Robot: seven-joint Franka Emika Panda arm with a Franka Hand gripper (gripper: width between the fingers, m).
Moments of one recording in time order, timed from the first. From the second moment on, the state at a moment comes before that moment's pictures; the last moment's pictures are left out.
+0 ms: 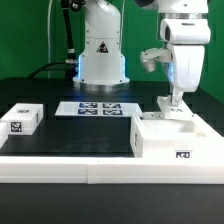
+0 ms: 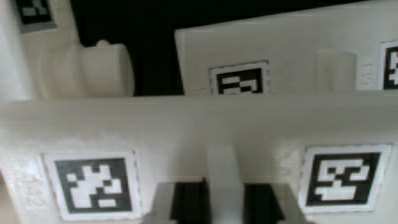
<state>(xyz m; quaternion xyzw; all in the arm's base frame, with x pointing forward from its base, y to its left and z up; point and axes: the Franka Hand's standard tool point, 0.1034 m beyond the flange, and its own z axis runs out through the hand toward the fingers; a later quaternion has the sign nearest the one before) 0.460 0.120 0.059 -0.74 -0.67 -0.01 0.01</state>
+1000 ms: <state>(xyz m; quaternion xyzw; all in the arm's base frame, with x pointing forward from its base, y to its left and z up) 0.504 0.117 0.058 -0.74 -0.67 -0.02 0.01</state>
